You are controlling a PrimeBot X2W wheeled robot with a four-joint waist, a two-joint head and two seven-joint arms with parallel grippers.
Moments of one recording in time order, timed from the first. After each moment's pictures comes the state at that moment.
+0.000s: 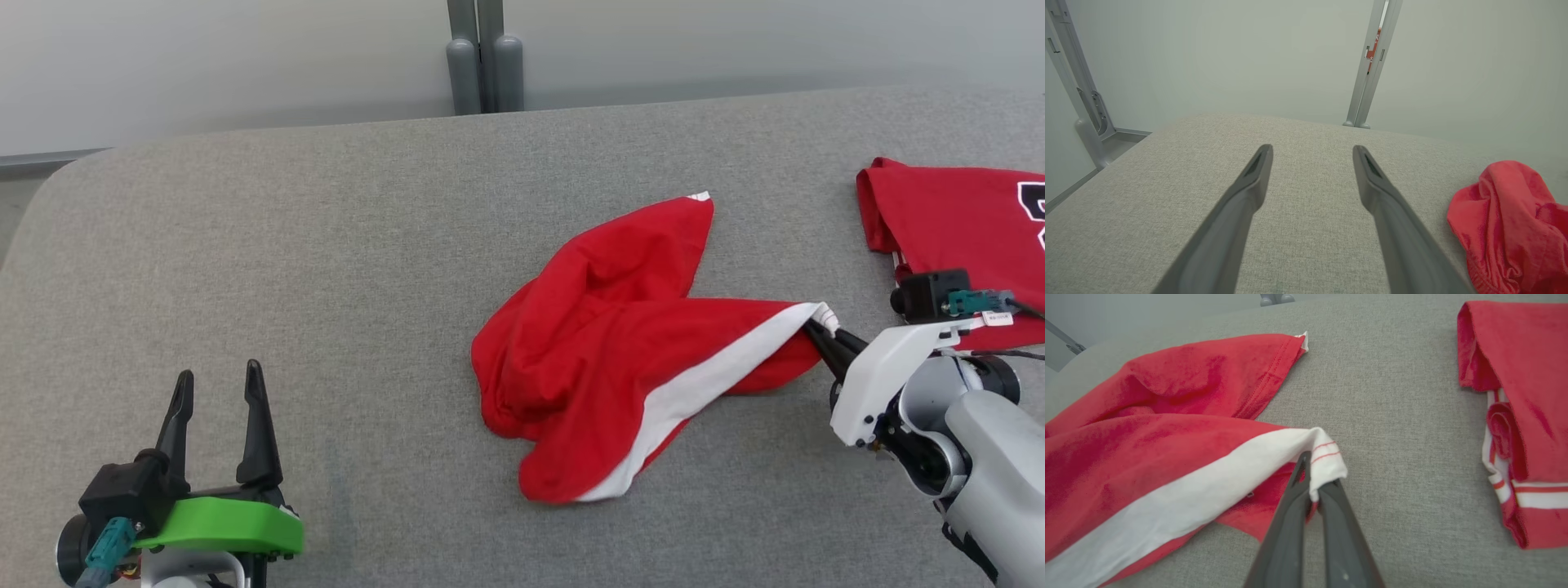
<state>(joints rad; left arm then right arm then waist) -0.04 0.14 -0.06 0.16 -0.35 0.00 -0.26 -0.49 -0.50 0.55 0.54 0.86 0.13 0.10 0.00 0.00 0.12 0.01</state>
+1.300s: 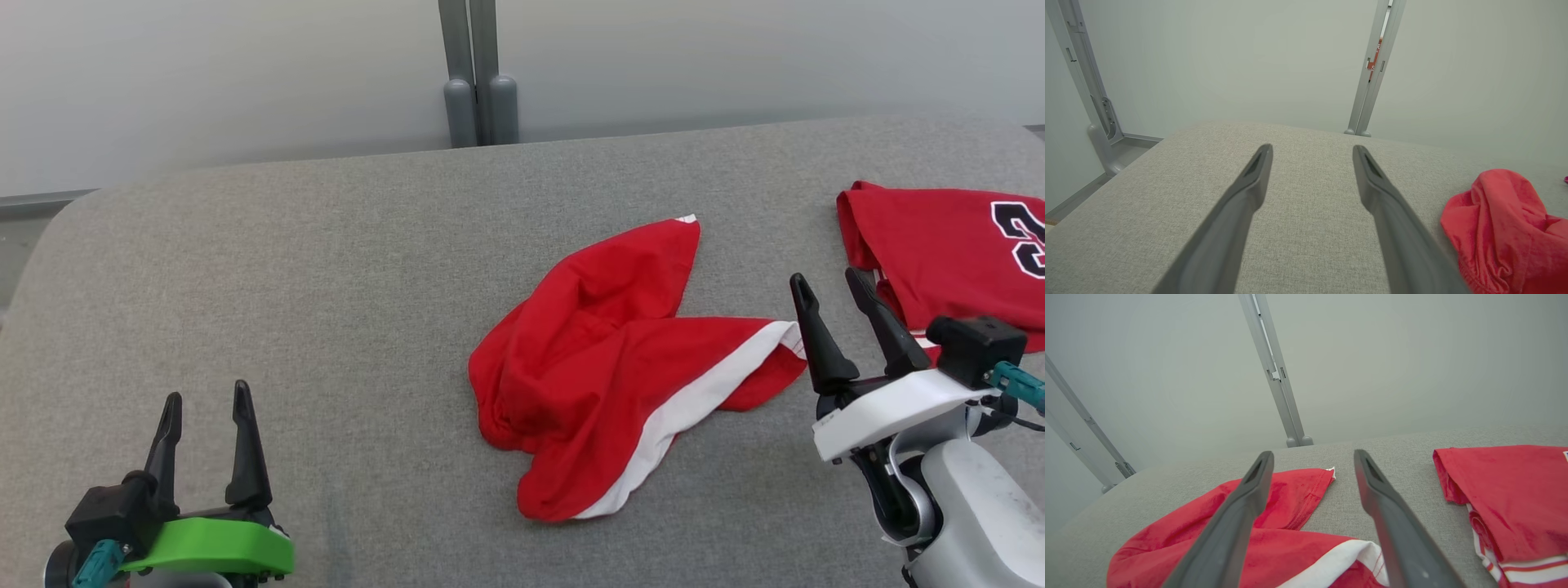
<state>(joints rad) 0.01 0.16 -0.06 0.12 -0.38 0.03 -0.25 -0.26 -0.31 0.24 0.28 0.58 0.13 -0.24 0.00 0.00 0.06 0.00</state>
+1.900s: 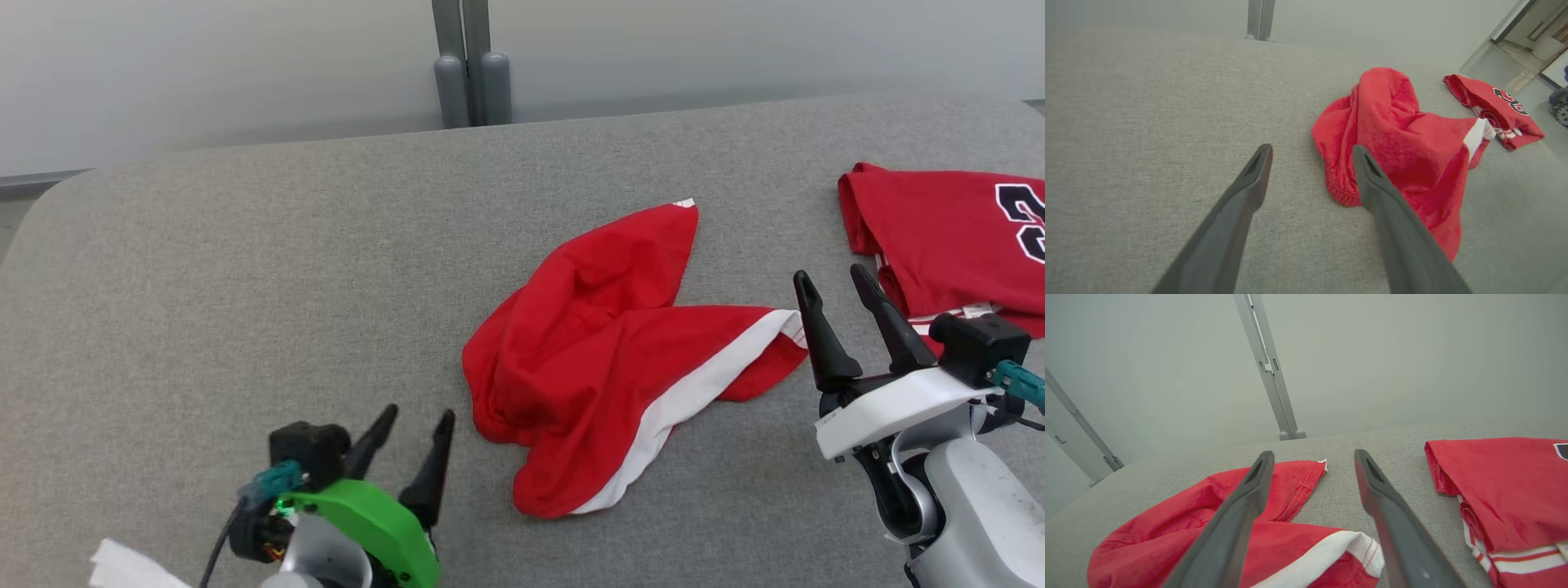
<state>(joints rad) -0.05 0.11 -0.30 0.10 -0.45 -0.08 0.11 -0.25 -0.30 0.21 0.26 0.53 0.13 -0.23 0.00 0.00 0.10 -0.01</state>
